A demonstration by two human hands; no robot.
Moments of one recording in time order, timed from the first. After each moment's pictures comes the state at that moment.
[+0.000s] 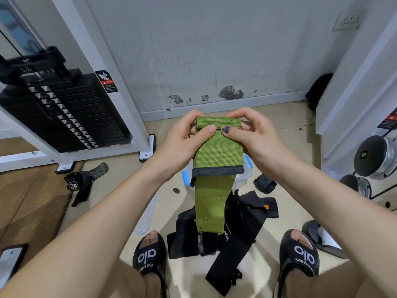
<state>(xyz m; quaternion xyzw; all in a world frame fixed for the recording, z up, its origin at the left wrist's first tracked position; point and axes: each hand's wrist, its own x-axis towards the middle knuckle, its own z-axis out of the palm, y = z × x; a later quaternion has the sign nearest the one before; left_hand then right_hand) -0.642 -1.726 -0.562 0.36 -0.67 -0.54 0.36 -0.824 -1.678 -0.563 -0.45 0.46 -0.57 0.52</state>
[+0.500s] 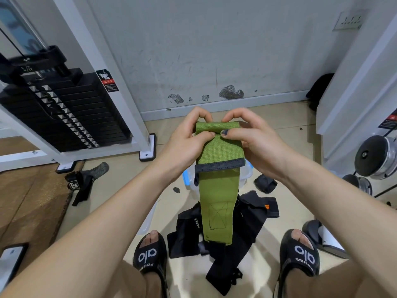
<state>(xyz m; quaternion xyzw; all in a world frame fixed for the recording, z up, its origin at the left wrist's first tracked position) -0.649 -1.719 -0.558 0.39 -0.67 -0.52 0.35 -0.821 -1.676 -0.555 -0.43 0.45 -0.53 0.58</state>
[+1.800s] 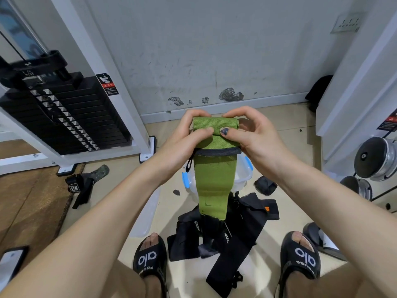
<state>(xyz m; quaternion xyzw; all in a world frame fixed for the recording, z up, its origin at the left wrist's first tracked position) -0.643 -1.723 -0.553 0.40 -0.65 -0.57 0.32 -0.825 -1.681 -0.562 -0.45 0.46 -0.58 0.50</state>
